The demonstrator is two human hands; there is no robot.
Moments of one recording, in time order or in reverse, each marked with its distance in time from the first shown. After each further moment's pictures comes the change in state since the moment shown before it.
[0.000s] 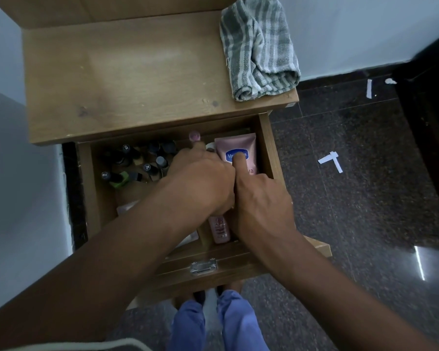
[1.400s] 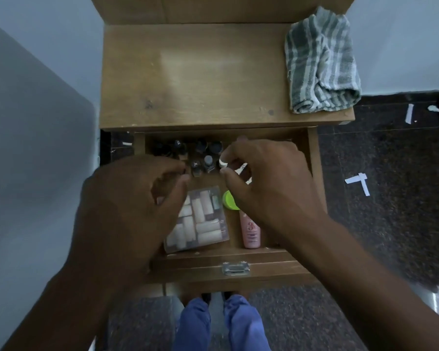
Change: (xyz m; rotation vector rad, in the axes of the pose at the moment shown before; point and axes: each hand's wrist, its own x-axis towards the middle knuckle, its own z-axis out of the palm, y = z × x) left_hand -0.099 -0.089 0.083 -0.718 0.920 -0.262; right_hand 0.014 -0.044 -0.034 0.248 0.204 -0.497
